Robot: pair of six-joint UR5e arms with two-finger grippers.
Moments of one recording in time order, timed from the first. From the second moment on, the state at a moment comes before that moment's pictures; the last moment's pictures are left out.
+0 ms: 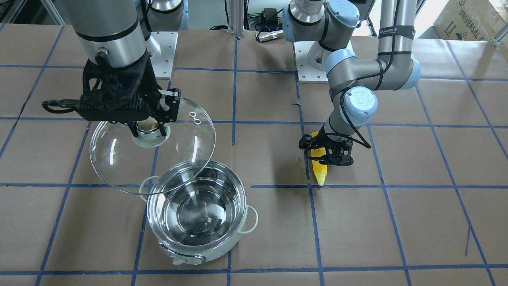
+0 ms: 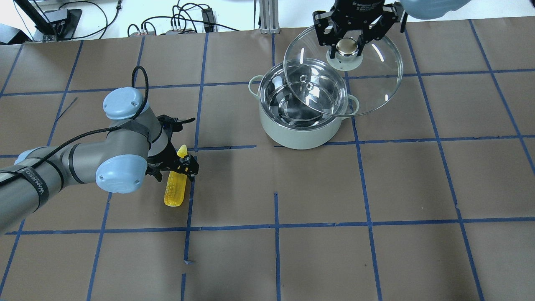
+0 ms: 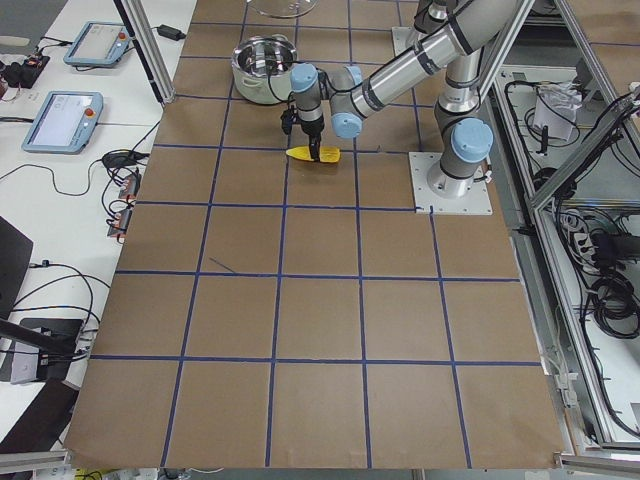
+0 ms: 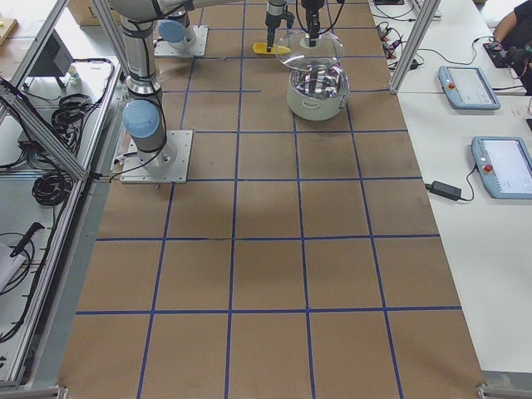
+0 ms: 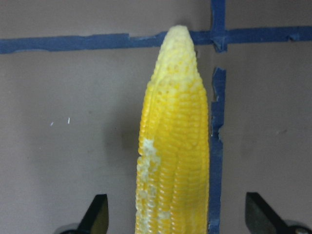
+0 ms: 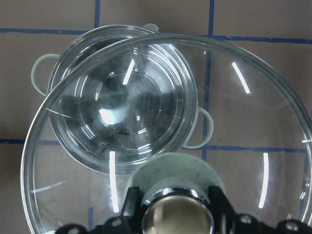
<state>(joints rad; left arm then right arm) -1.50 -1.81 -2.11 -0.95 1.58 0.10 1.72 -1.37 1.29 -1.58 -1.59 0.10</state>
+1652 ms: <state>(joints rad) -1.61 -1.81 -1.70 -1.16 1.47 -0.02 1.52 -1.46 1.38 -1.53 -1.58 -0.03</state>
